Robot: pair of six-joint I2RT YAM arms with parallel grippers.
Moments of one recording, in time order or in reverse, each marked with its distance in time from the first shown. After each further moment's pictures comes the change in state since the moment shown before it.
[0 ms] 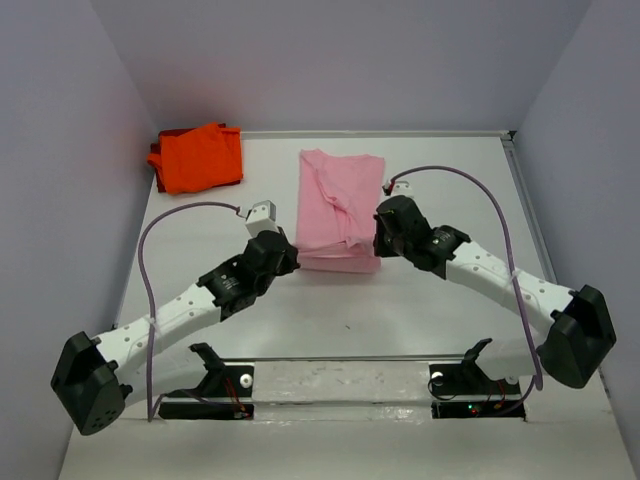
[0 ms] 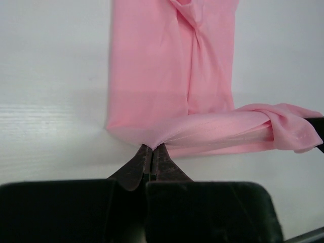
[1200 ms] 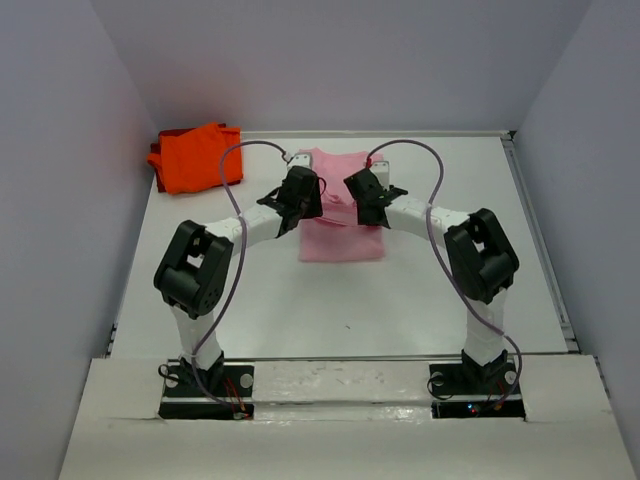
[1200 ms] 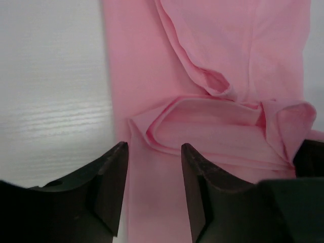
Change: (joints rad) left arm 0.275 0.819 0.526 0.203 0.202 0.331; right arm -0.132 0.661 0.422 0.050 0.279 -0.090
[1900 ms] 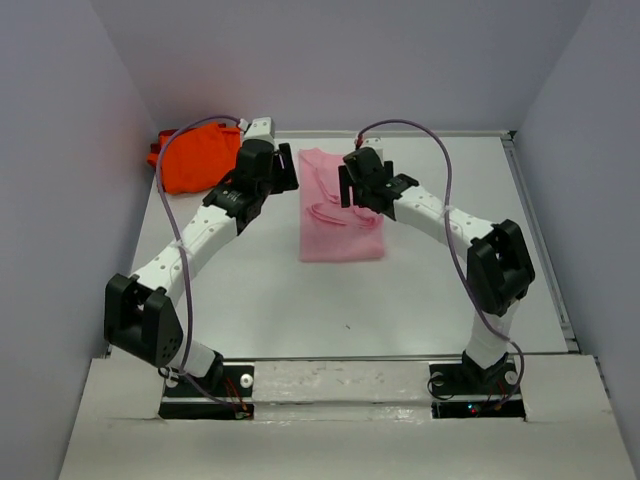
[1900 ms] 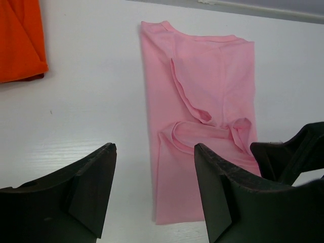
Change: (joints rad) left arm 0.101 -0.360 0.060 -0.219 0.005 0.076; right arm 0.024 -0.104 0.118 -0.026 -0.095 -0.101
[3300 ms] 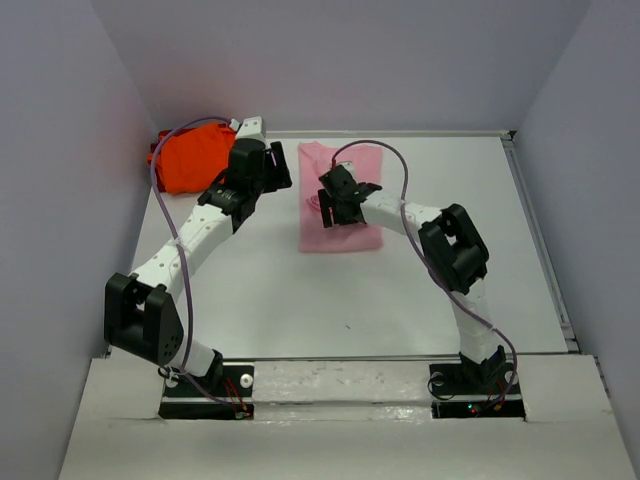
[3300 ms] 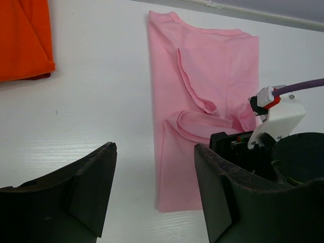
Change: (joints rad) left arm 0.050 -0.003 -0.023 0.025 0.034 -0.011; right arm 0.050 0.303 0.115 -0.011 -0.107 0.033
